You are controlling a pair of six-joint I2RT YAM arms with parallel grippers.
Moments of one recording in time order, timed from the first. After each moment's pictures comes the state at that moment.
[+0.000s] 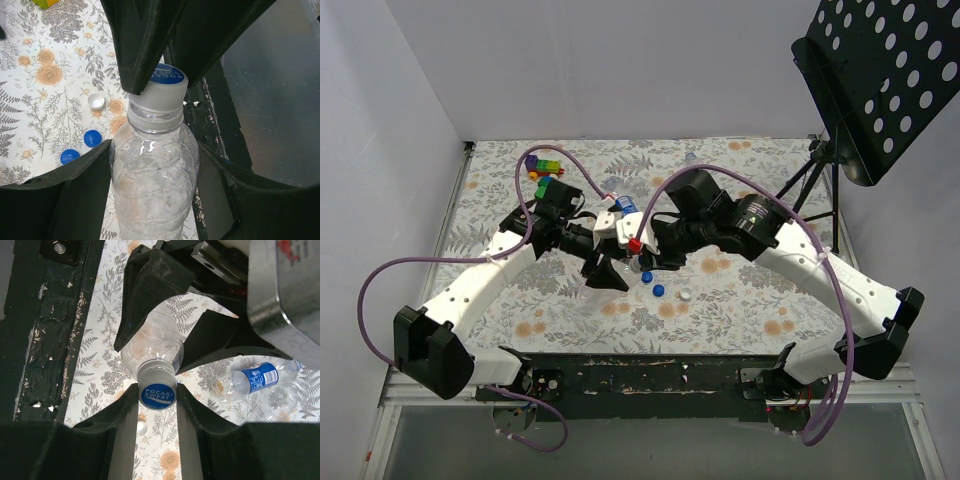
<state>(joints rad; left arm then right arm) -0.49 1.31 1.16 -0.79 1.16 0.72 0.98 1.40 1.60 -0.95 -0.48 -0.72</state>
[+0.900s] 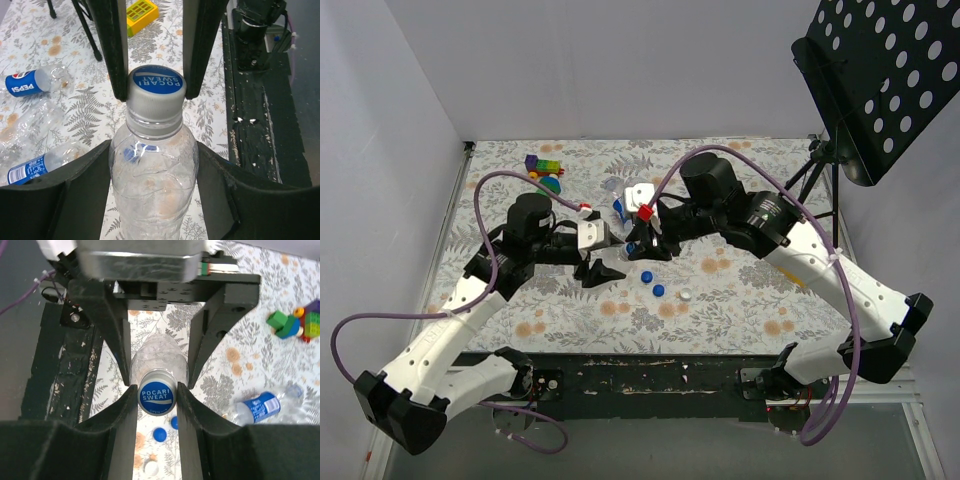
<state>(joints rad) -0.53 0.98 1.03 -0.50 0.90 0.52 0.93 1.38 1.62 -0.78 -0.65 -0.56</state>
